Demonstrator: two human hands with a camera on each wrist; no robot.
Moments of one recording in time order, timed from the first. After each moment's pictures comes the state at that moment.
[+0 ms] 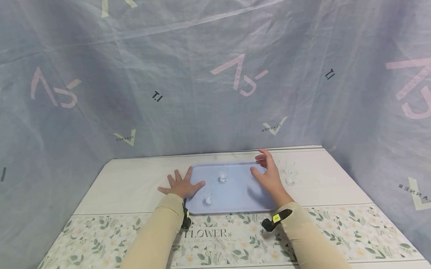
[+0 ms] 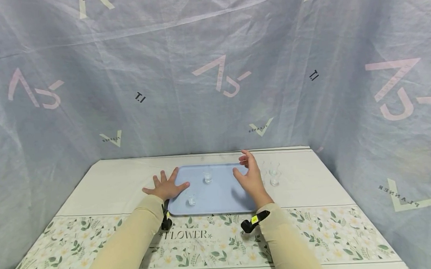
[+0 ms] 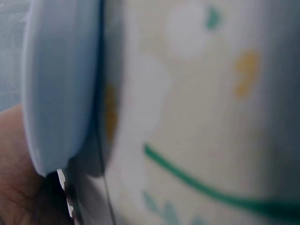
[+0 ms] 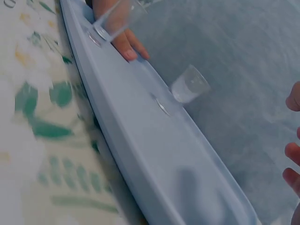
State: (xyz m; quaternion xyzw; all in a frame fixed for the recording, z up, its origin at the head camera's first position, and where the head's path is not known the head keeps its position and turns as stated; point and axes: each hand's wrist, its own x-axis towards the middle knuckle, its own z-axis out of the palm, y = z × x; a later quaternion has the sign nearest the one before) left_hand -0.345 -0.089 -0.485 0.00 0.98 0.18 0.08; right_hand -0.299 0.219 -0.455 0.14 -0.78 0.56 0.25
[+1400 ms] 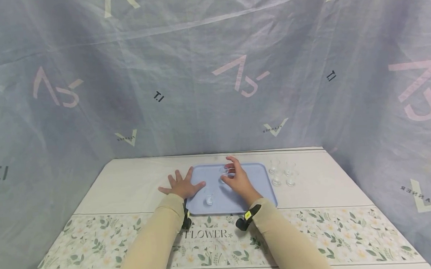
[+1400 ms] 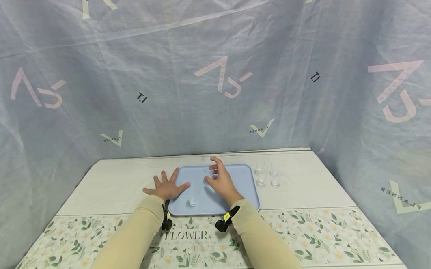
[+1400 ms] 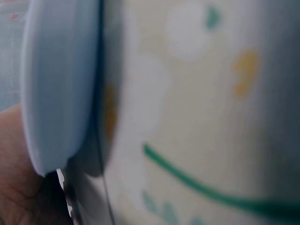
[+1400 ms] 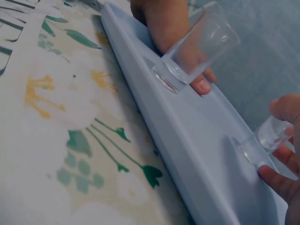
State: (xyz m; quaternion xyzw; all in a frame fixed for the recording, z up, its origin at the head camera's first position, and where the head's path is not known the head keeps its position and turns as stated) left_hand -0.355 -0.091 -0.495 -0.01 0.98 0.18 0.09; right_hand -0.354 0.143 -0.512 0.16 -0.81 0.55 0.14
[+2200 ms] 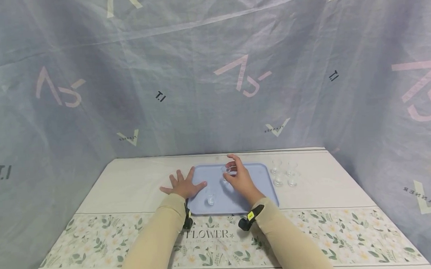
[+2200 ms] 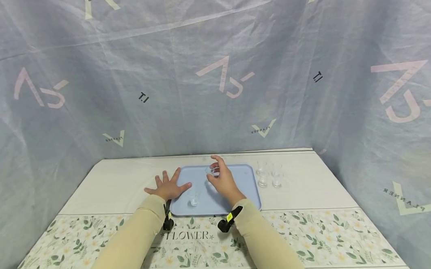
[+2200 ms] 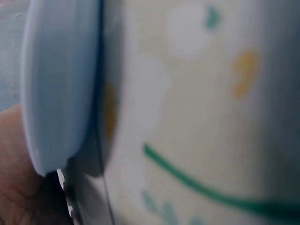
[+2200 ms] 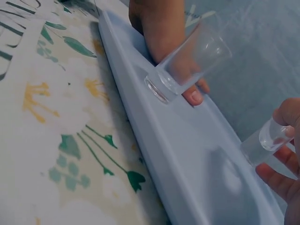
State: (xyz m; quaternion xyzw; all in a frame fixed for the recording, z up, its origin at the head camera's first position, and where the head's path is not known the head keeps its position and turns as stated) left_hand -0.352 -0.090 -0.492 -0.01 0.98 0.18 0.09; right_hand -0.347 0.143 -0.499 0.18 -0.80 0.55 0.15
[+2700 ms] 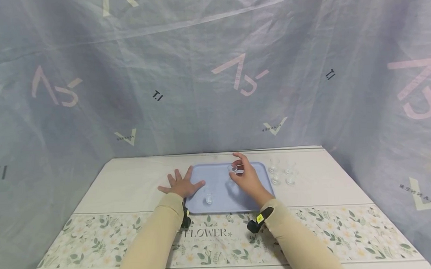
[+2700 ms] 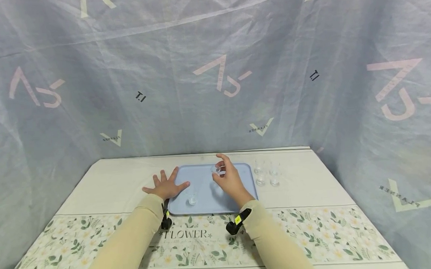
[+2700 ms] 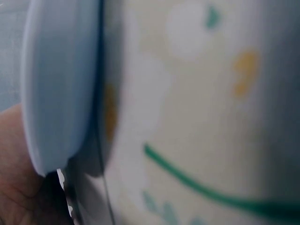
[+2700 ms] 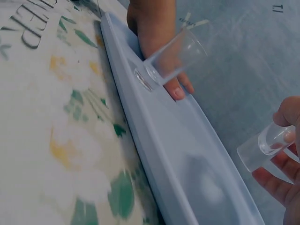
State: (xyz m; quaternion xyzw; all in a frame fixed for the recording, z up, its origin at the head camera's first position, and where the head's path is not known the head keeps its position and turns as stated) left_hand -0.359 -0.093 -0.499 0.00 0.98 0.19 0.09; right_hand -0.334 0.168 -0.488 0.16 -0.81 0.54 0.17
